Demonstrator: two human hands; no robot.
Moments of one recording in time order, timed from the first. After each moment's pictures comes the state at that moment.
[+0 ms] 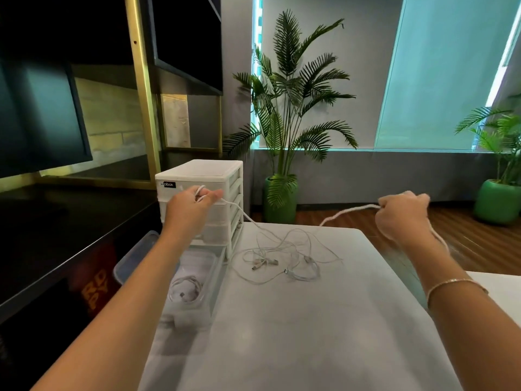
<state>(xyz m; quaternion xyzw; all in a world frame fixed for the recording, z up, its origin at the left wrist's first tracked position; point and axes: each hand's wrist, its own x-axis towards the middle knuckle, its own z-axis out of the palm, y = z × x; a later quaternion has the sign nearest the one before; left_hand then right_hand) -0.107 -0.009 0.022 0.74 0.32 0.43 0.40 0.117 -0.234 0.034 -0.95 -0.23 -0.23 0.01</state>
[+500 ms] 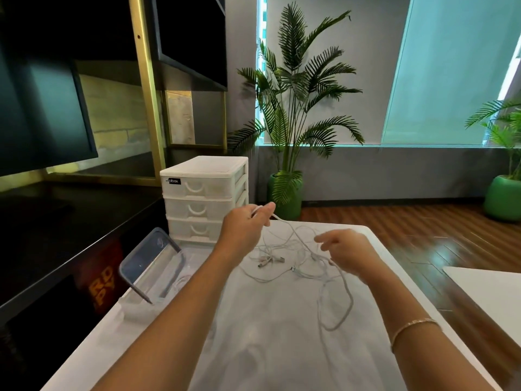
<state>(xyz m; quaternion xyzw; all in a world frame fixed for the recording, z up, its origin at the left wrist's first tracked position) -0.068 -0.056 -0.002 0.79 0.26 0.37 0.42 0.056 -0.193 -0.015 -0.88 -0.35 0.07 0.32</state>
